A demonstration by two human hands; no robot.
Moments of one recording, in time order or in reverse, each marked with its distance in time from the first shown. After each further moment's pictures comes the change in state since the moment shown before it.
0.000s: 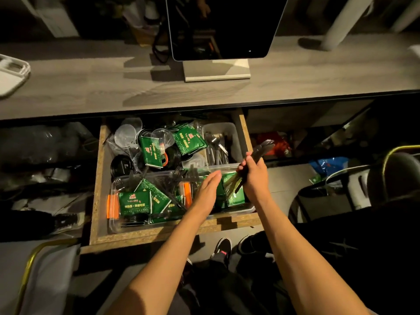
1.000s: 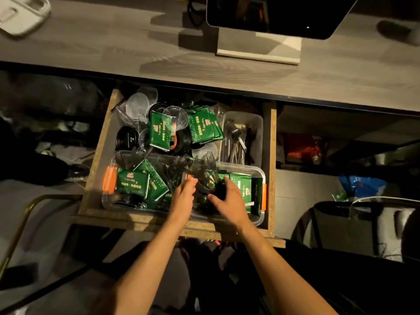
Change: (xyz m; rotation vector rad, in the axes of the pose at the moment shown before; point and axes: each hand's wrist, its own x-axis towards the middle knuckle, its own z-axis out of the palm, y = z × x) left_hand 0.040 -0.063 -0.024 -0.208 0.408 -0.180; right_hand 0.017 0.082 -0.010 -1.226 -0.482 0.017
